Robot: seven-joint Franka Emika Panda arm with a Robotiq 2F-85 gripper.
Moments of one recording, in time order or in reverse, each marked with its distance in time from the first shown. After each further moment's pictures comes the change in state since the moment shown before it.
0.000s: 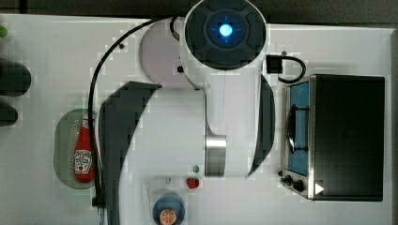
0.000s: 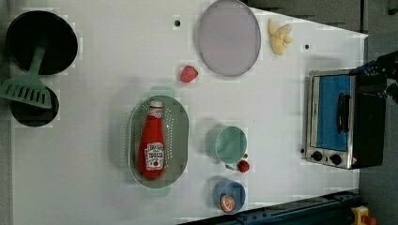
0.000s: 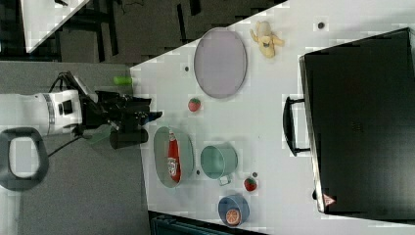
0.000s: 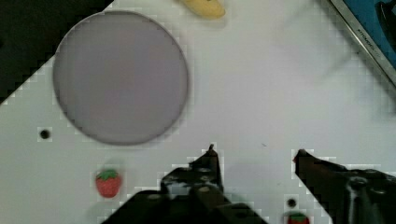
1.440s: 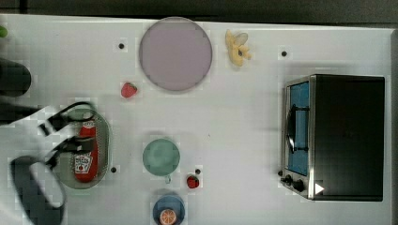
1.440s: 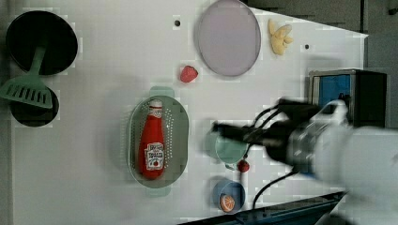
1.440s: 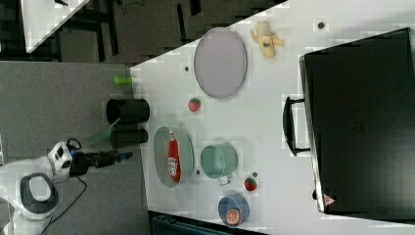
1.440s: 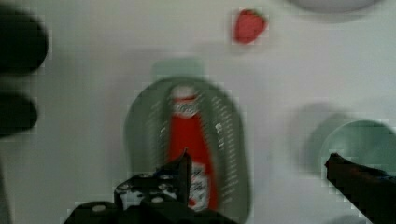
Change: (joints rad) arm -0.059 -0.050 0.692 -0.291 0.035 0.300 -0.017
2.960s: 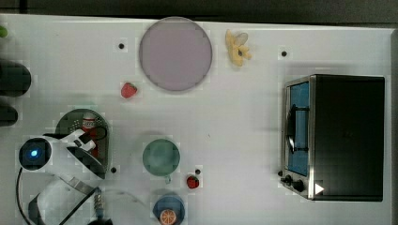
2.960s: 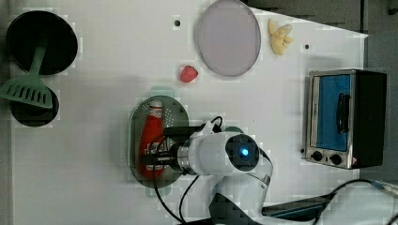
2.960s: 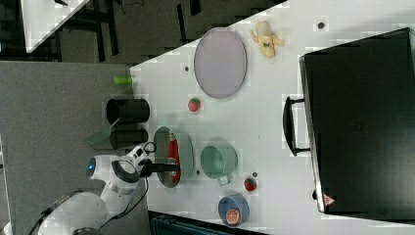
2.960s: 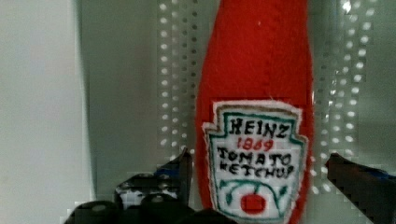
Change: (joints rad) arm 0.005 0.661 0.083 -0.121 -0.447 0.405 0.289
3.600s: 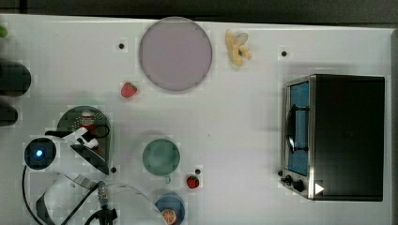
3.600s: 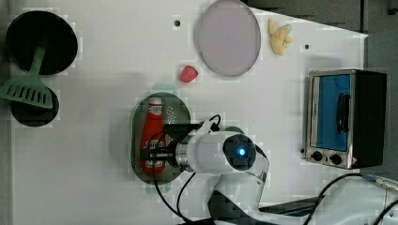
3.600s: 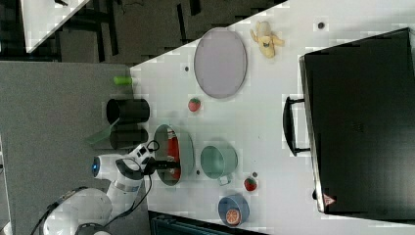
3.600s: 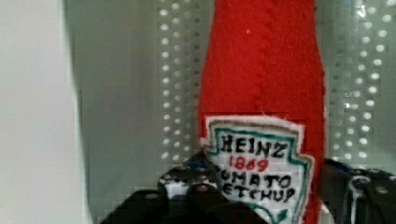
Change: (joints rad) arm 0.011 0.022 -0.025 0.008 -0.069 0.040 0.048
